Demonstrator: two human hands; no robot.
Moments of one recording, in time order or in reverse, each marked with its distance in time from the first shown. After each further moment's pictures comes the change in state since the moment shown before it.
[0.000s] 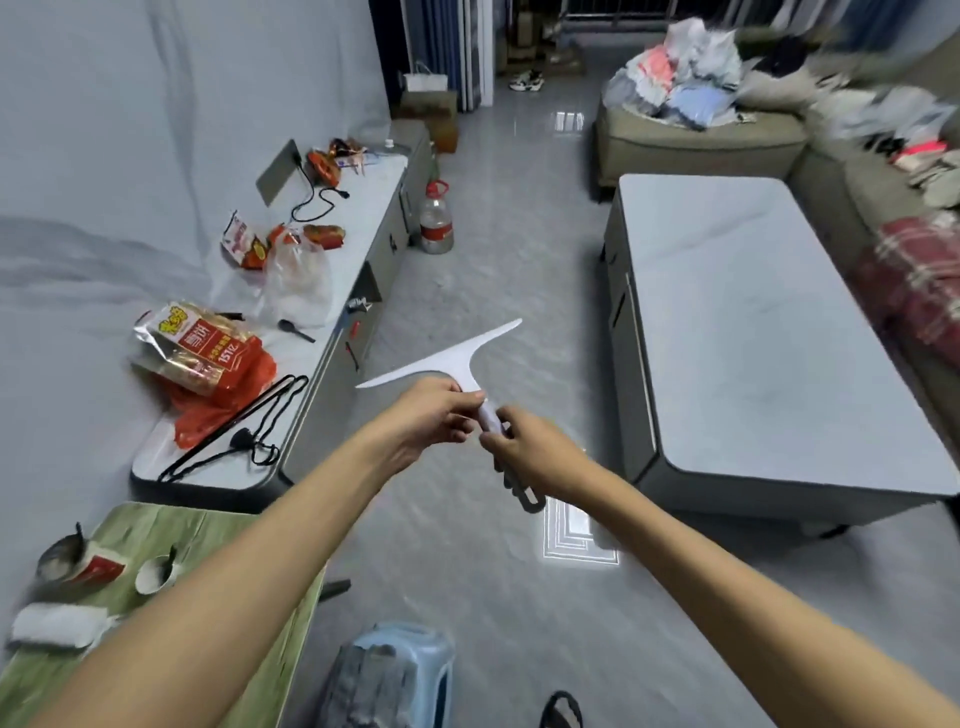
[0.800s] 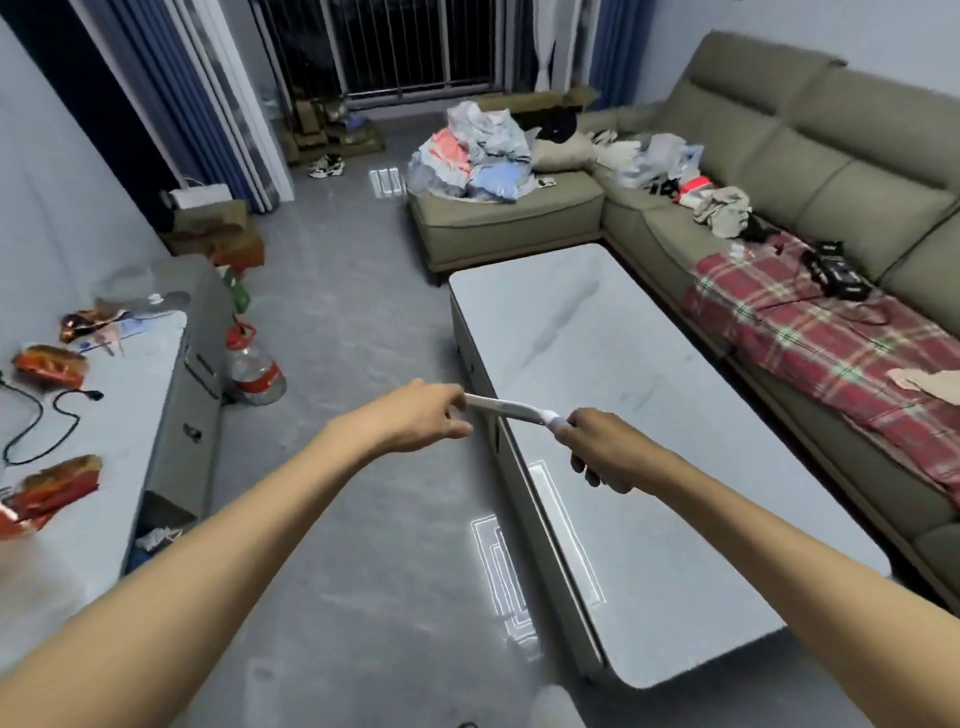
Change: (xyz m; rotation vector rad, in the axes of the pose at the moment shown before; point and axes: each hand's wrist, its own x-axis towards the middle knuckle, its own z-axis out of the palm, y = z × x) left_hand 0.490 0.334 0.133 1.384 -0.311 0.450; right_hand 0.293 0.123 -0.457 0.052 0.353 0.412
